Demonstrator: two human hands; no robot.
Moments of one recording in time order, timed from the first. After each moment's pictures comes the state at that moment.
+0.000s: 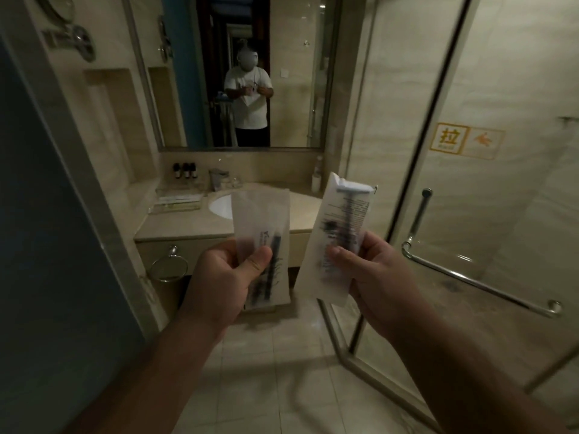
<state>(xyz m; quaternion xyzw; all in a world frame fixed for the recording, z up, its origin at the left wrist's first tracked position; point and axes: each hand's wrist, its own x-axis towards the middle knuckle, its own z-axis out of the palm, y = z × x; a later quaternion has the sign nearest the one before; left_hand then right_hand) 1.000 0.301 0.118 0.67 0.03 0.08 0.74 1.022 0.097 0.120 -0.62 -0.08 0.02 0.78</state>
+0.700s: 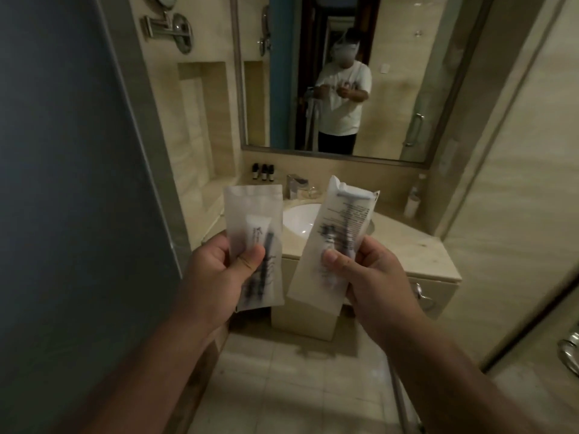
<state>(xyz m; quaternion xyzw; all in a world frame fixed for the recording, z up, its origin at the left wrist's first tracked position) 1.157 0.432 0.110 0.70 0.16 0.20 0.67 1.242 0.243 0.100 -0.61 -0.15 0.14 0.77</state>
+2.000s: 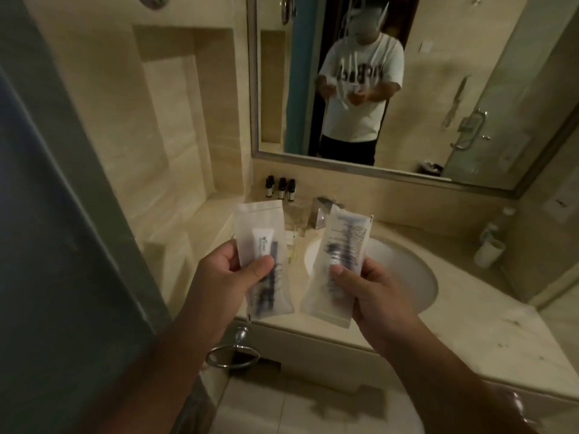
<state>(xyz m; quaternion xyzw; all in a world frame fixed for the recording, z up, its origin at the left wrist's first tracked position) 1.491 0.652 0.046 0.71 0.19 0.17 0.66 1.580 0.446 0.038 -0.61 -0.08 0.21 0.76</state>
